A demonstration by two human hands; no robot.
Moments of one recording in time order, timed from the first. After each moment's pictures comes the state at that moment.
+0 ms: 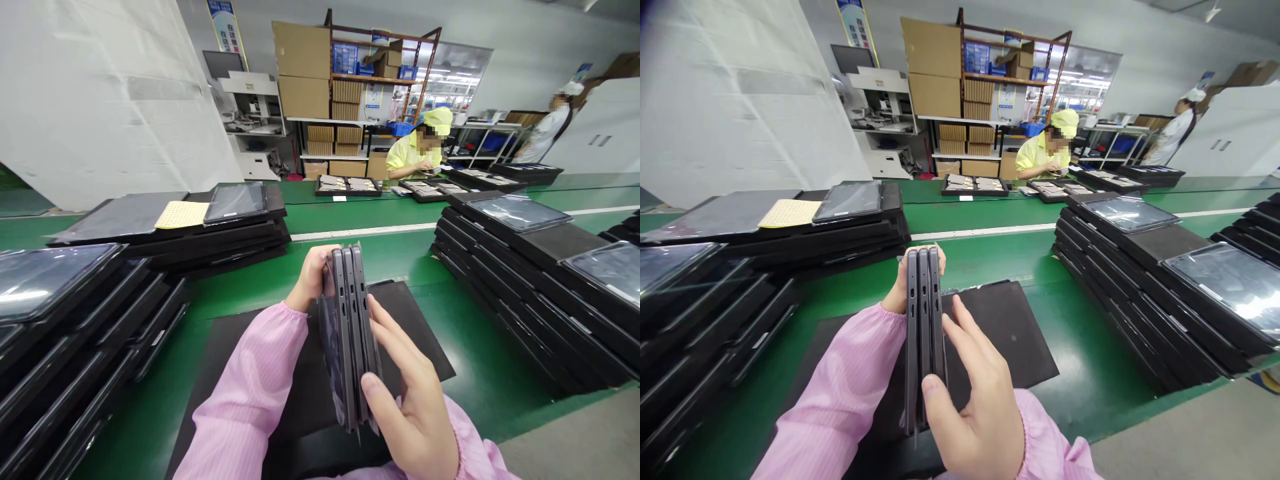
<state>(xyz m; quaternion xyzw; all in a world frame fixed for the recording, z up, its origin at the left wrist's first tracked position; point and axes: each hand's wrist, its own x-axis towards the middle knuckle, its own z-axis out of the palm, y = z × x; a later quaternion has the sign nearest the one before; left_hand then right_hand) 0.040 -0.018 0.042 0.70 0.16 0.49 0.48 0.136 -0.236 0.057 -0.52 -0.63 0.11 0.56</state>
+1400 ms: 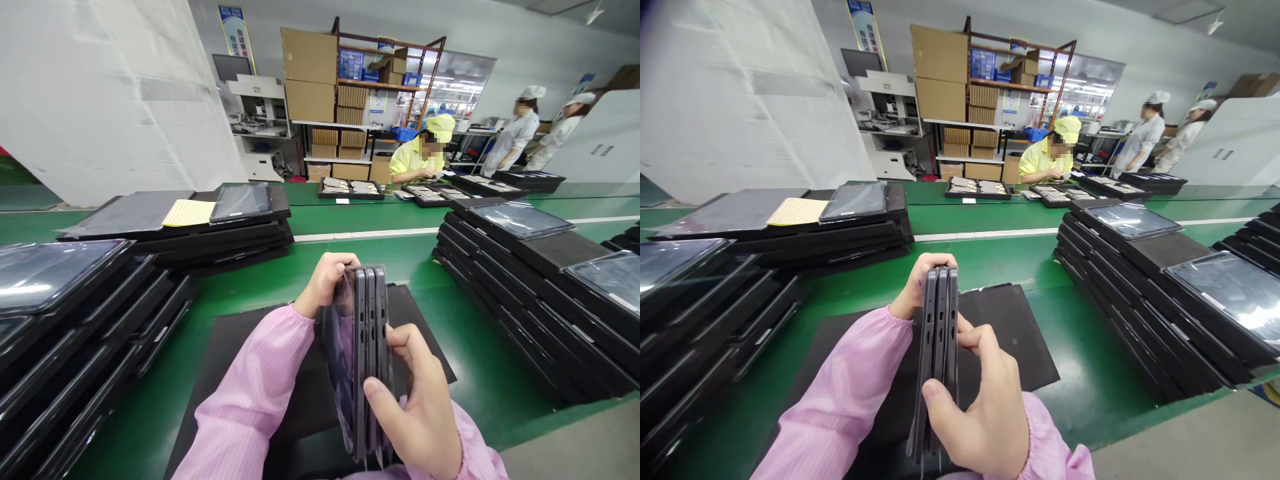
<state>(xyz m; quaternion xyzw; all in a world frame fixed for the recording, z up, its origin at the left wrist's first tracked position) 0.041 -0.037 0.056 0.76 0.16 0.44 0.45 0.140 -0.230 0.070 -0.52 -0.63 0.14 0.56</state>
